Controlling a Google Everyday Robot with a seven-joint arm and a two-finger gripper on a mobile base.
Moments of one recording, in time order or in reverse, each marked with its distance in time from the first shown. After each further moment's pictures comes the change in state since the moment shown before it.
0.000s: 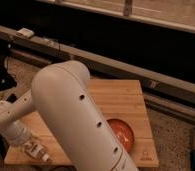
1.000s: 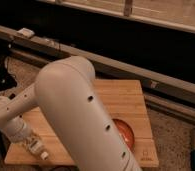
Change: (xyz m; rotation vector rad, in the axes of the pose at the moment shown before) arm 0.015 -0.026 -0.047 0.032 -0.033 0.041
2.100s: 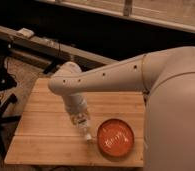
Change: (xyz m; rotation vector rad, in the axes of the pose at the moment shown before) arm 0.152 -0.239 -0.051 -0.011 -0.027 0.519
